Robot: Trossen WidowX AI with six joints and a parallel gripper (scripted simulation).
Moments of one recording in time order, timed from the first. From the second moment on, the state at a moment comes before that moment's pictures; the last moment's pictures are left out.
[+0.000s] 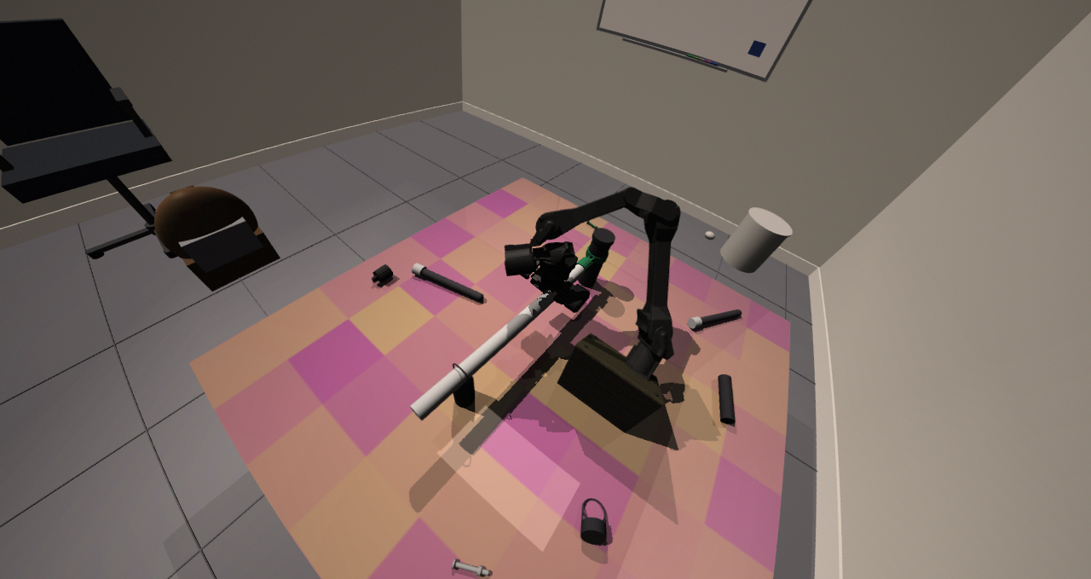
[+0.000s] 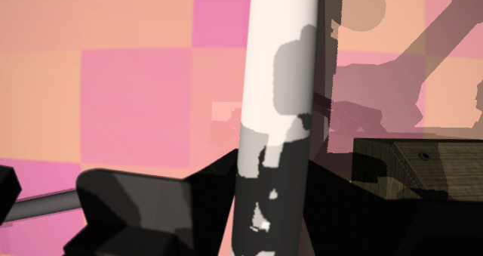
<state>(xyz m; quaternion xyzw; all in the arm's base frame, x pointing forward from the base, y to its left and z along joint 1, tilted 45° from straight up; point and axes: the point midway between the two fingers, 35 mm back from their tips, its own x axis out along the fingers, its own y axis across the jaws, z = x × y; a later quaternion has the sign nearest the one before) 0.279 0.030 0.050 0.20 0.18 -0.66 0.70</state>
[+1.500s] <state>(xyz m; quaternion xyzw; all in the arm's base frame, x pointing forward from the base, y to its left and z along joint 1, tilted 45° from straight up) 0.279 0.023 0.056 0.20 0.19 -0.66 0.70</state>
